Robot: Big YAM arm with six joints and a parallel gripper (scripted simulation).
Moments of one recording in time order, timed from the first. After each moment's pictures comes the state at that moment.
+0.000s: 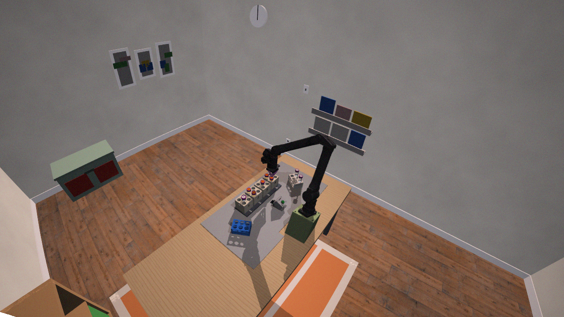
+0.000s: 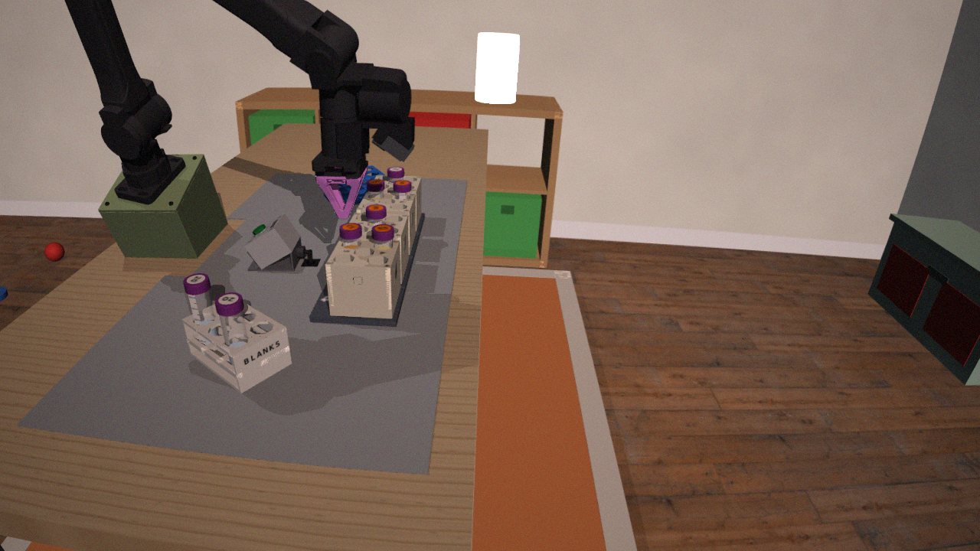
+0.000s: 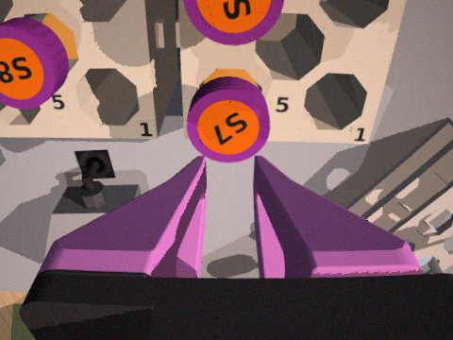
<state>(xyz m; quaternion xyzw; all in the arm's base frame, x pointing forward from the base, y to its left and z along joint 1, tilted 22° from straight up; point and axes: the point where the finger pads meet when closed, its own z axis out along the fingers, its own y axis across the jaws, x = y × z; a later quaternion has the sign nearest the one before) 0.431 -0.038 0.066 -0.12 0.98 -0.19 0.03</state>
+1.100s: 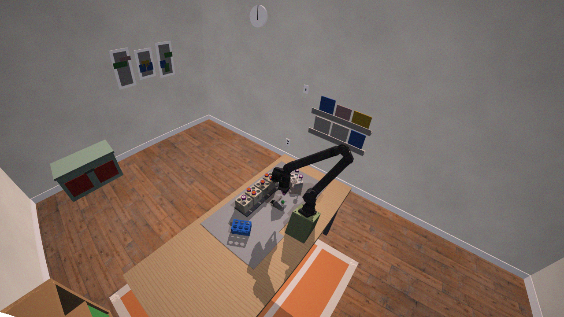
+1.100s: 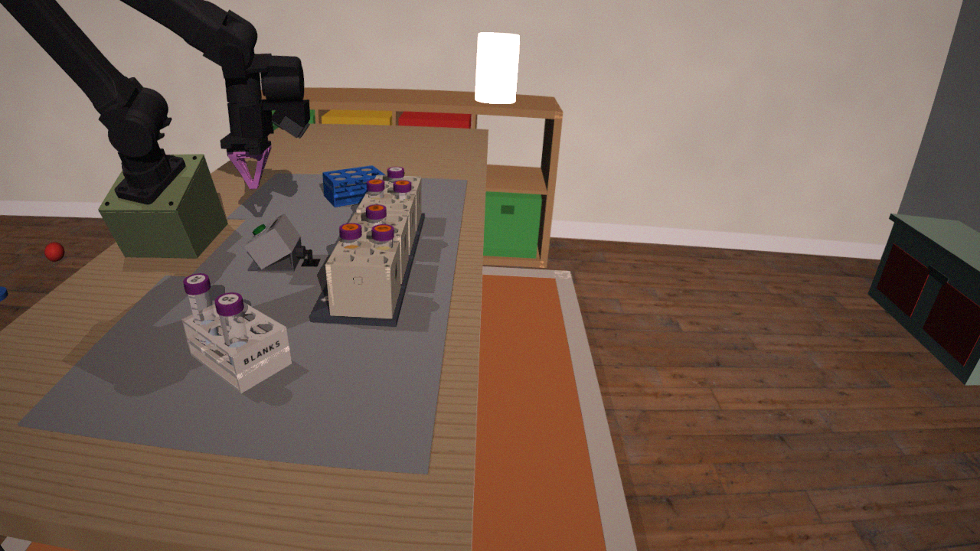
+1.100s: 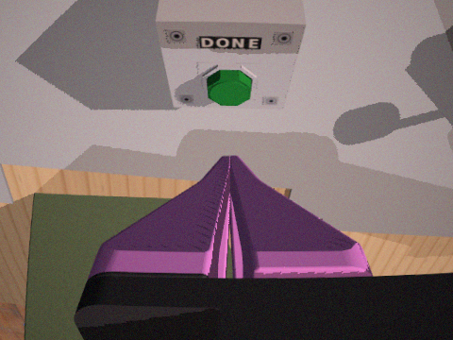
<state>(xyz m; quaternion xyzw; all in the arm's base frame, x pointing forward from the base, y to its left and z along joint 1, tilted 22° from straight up) 0.223 0.021 0.023 -0.15 0.97 -0.19 0.02</state>
